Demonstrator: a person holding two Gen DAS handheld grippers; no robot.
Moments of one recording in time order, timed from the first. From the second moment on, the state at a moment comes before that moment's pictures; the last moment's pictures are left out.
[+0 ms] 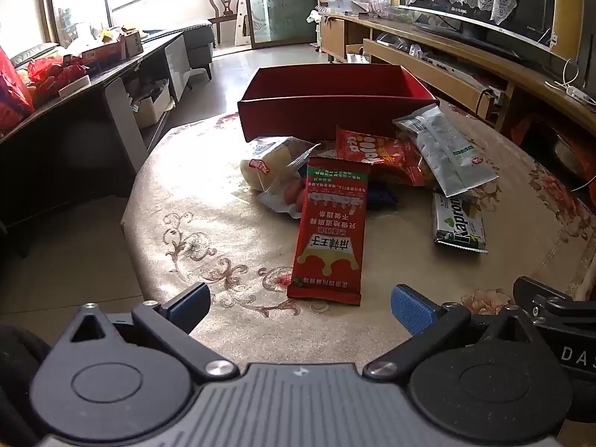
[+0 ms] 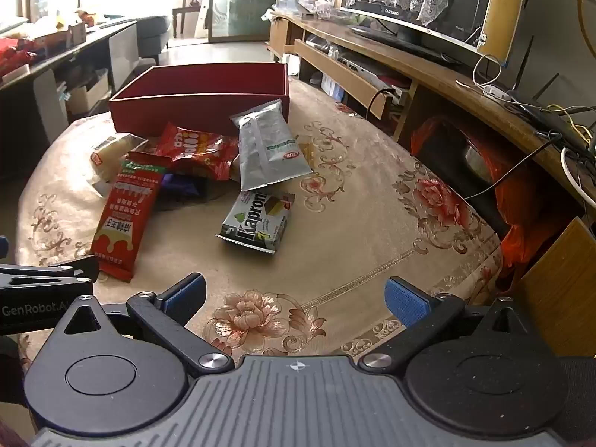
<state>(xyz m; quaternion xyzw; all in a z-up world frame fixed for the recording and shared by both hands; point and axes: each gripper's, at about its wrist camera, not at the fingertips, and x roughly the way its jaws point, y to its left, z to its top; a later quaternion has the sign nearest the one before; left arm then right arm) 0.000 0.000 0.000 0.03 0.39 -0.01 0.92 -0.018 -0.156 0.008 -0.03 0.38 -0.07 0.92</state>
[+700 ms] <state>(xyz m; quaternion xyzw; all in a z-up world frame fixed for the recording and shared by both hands) 0.001 0.000 -0.002 0.02 0.40 -0.01 0.92 -0.017 -0.155 0.008 -0.03 0.38 -0.07 0.92</state>
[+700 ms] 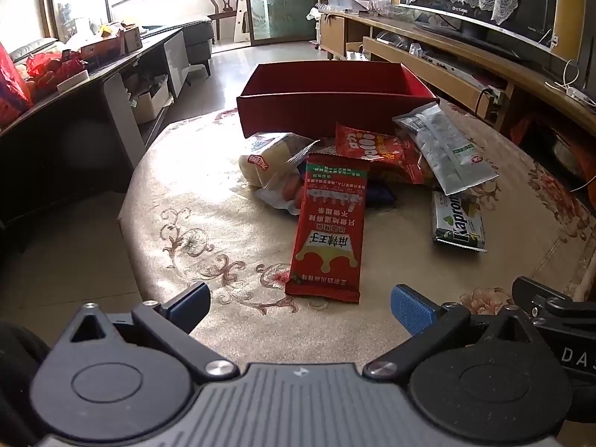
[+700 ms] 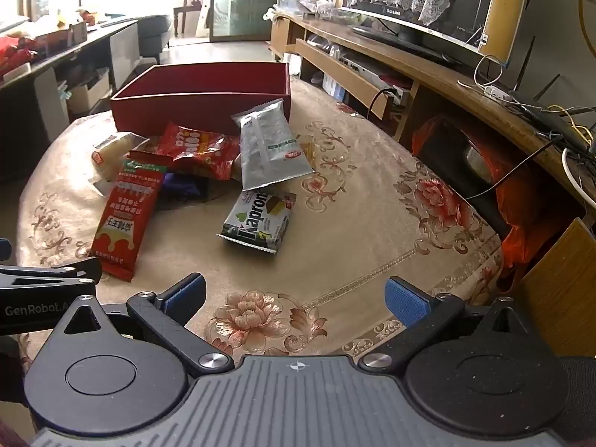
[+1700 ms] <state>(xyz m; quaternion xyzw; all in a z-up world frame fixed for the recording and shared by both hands) 0.001 0.000 -0.002 0.02 0.40 -0.02 0.92 -0.018 -0.155 0.007 -0.04 0.38 -0.07 0.92</state>
